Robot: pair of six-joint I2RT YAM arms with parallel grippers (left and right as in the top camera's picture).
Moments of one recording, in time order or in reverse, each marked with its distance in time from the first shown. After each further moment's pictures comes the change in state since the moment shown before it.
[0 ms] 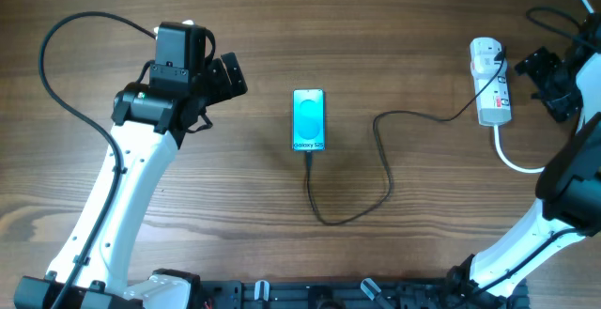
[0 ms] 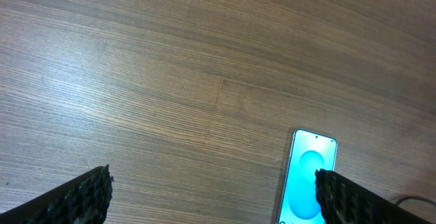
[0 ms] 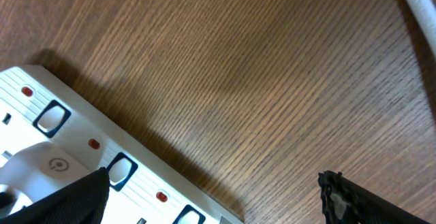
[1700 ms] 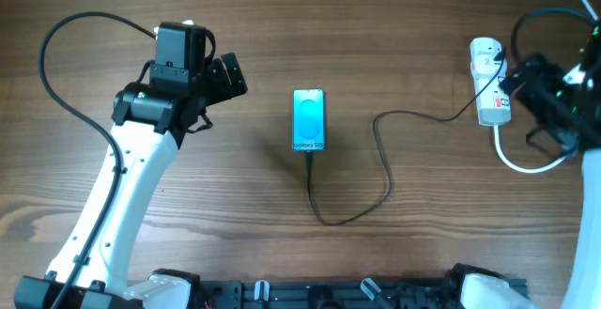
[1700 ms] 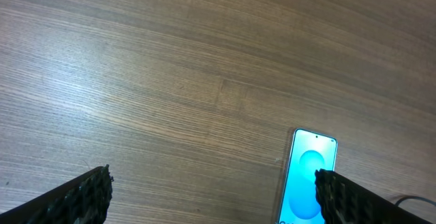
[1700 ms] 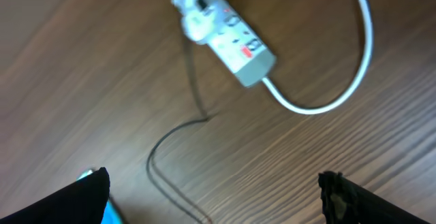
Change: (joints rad) left arm 0.000 0.000 0.000 -0.001 0.000 0.000; right arm 0.273 -0.783 -0.038 -0.492 0.021 0.045
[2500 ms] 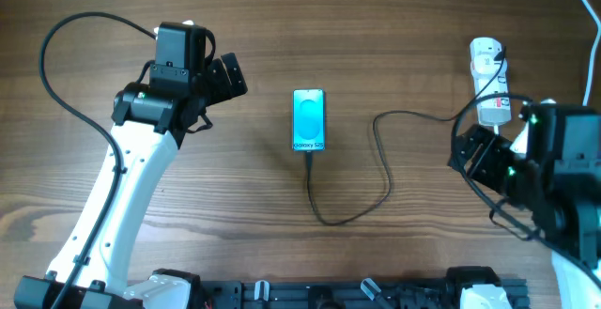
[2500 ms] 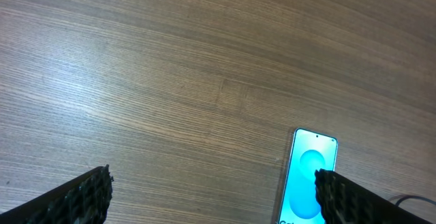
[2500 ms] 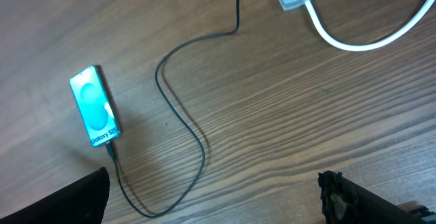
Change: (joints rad) left arm 0.000 0.000 0.000 -0.002 0.000 0.000; right arm 0.227 -0.312 -0.277 -0.073 -0.026 -0.003
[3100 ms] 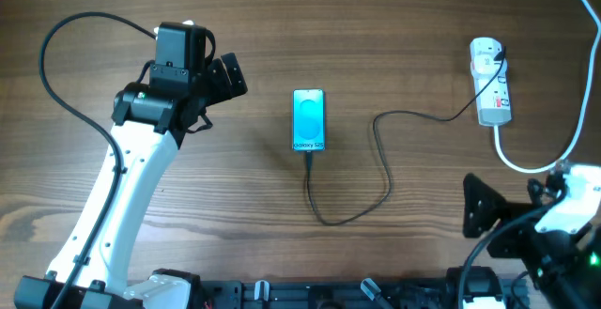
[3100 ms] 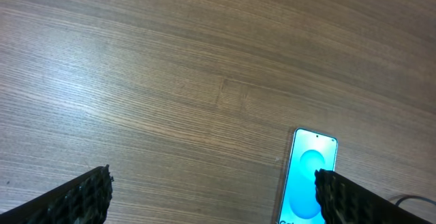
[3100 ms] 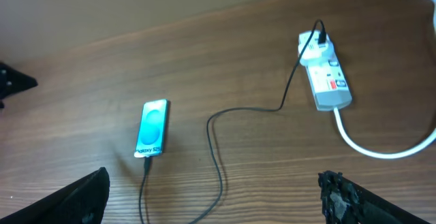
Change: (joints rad) left arm 0.000 0.000 0.000 0.000 0.000 0.000; right arm 0.002 -0.436 -0.006 0.087 -0.098 -0.292
